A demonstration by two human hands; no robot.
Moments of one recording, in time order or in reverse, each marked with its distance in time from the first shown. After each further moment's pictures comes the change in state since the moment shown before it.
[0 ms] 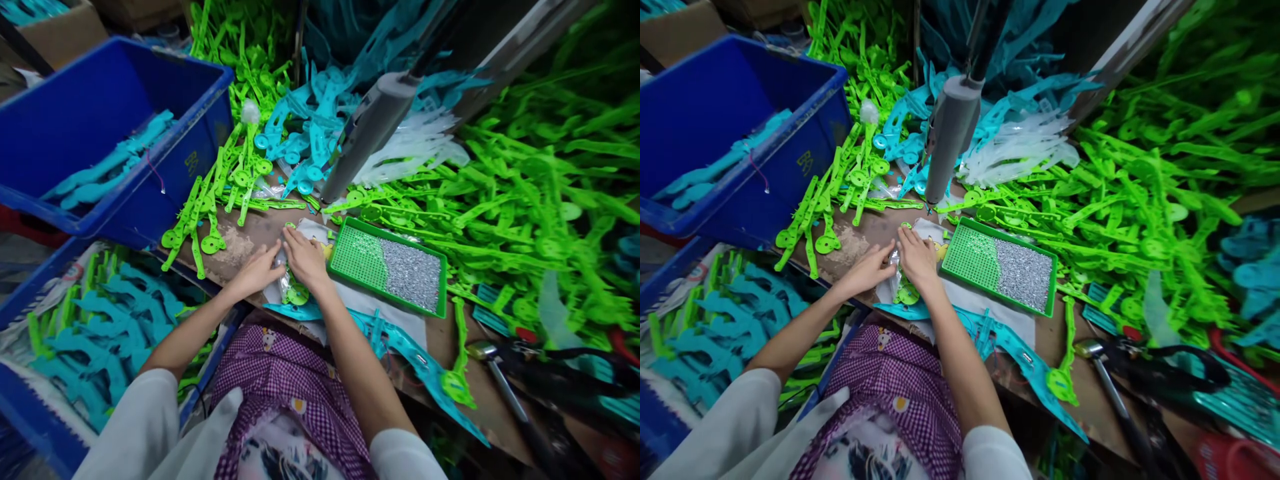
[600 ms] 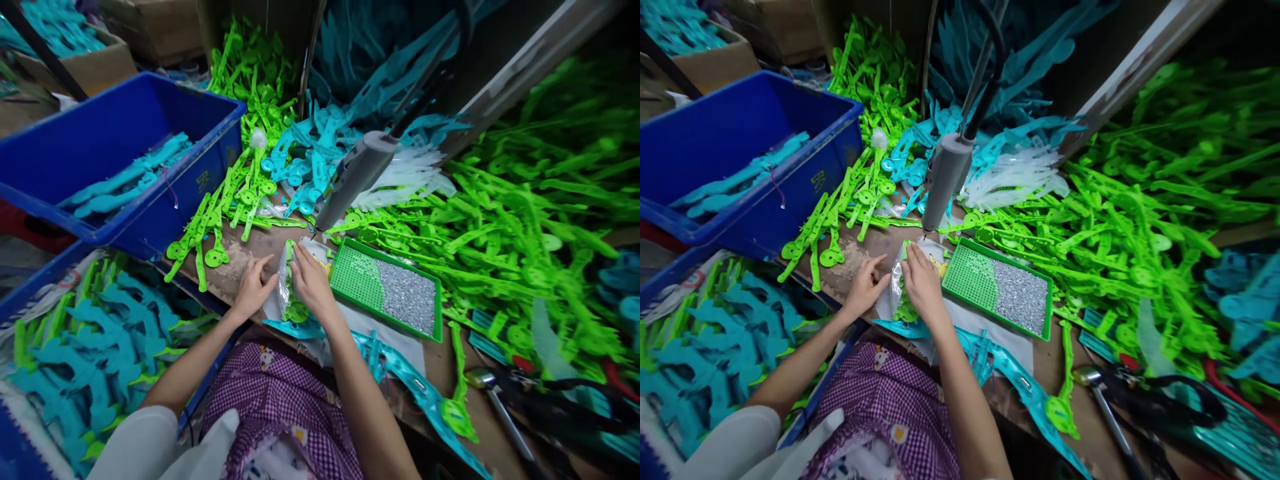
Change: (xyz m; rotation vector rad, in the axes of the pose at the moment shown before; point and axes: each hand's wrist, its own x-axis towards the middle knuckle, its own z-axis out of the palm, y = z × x) left_hand -0.015 -0.021 0.026 -0.331 0.474 0.094; right_hand -0.024 0.004 -0.007 0.318 0.166 -0.035
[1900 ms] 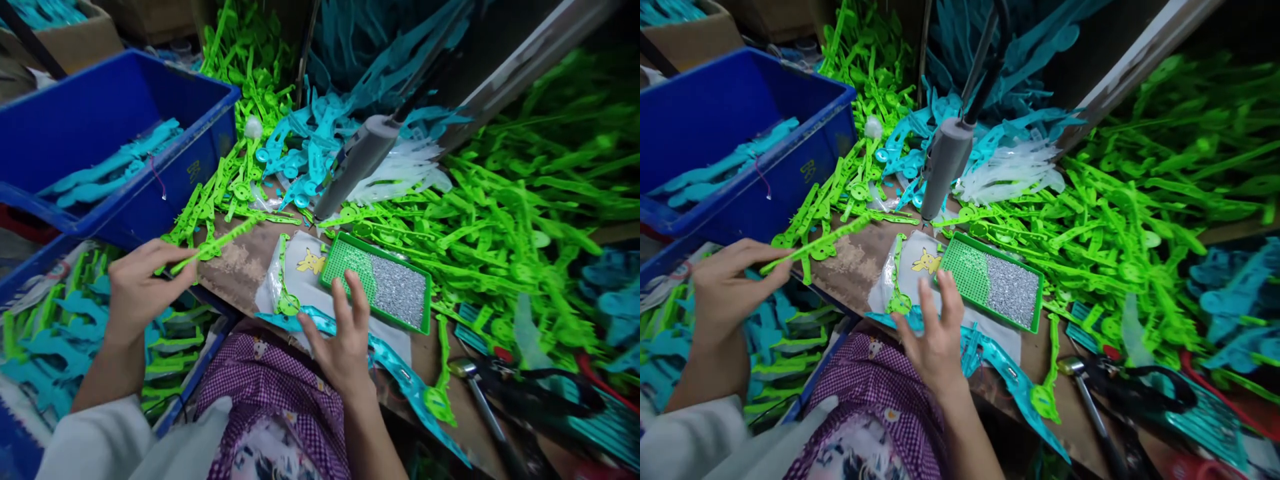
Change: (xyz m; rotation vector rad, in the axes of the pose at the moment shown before) left_hand -0.010 0.068 -0.144 0.272 0.376 0.269; right_hand -0.090 -0.041 -0.051 -0.060 0.394 -0.186
